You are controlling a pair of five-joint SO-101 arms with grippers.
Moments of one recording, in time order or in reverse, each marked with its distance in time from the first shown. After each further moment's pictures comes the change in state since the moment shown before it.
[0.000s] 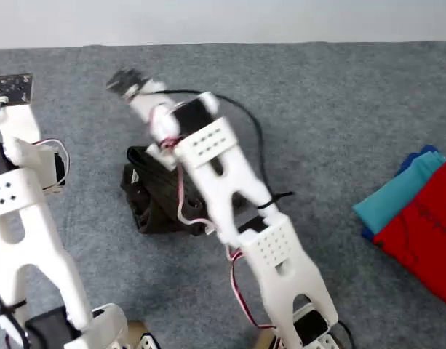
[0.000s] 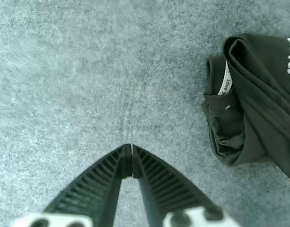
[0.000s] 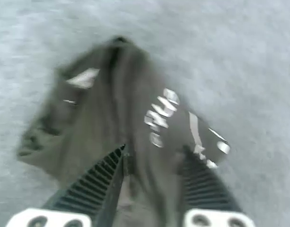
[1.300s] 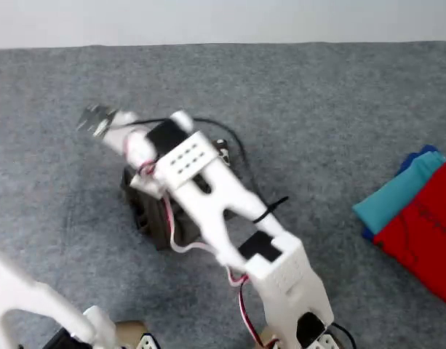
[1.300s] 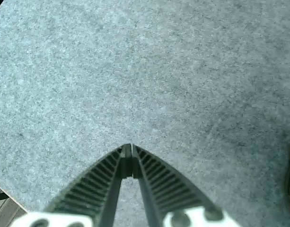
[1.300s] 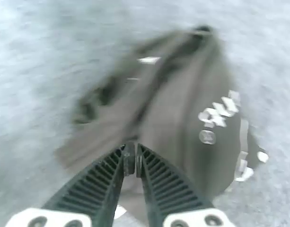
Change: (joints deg) left arm -27.8 -9.7 0.0 0.0 -2.7; right arm -7.0 -15.6 28.3 -8.5 3.1
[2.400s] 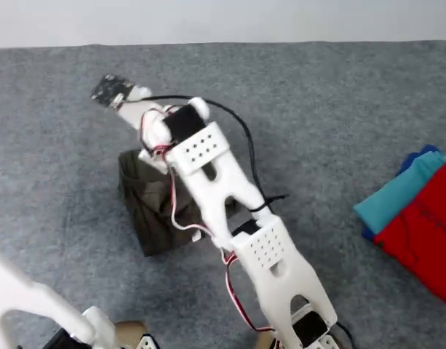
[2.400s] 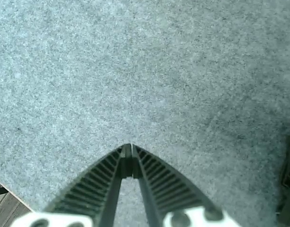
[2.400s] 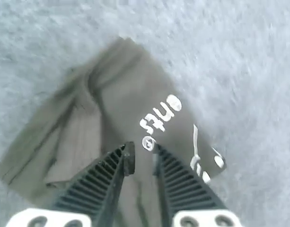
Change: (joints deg) left arm -0.3 0.0 0.0 1.6 -0.2; right arm 4.3 17.8 -32.4 8.5 -0.4
